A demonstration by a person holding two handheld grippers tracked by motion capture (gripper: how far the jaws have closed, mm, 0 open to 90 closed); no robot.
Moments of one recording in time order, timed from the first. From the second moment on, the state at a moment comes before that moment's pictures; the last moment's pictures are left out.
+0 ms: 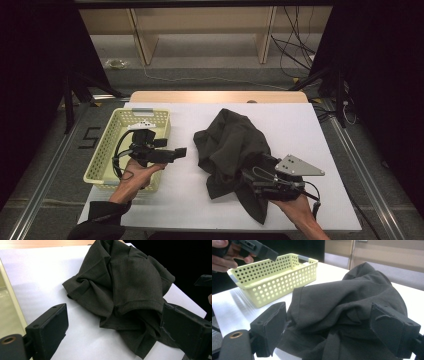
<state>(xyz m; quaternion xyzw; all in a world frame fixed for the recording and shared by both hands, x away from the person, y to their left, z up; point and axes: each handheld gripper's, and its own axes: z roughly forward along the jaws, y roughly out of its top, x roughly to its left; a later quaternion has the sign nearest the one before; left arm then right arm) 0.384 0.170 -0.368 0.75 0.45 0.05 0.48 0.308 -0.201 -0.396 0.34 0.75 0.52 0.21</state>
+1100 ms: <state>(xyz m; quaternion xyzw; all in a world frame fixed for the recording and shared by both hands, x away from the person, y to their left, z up) 0.369 0.153 -0.384 0.76 0.44 0.05 0.48 0.325 -0.168 -0.410 0.32 0.80 0.48 0.18</state>
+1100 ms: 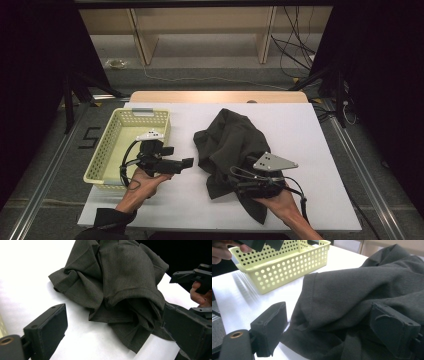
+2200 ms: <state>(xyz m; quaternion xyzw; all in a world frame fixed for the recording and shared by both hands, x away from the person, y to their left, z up) 0.371 0.150 -0.395 0.77 0.43 0.04 0.47 0.358 -0.136 -0.420 0.34 0.84 0.40 0.17</state>
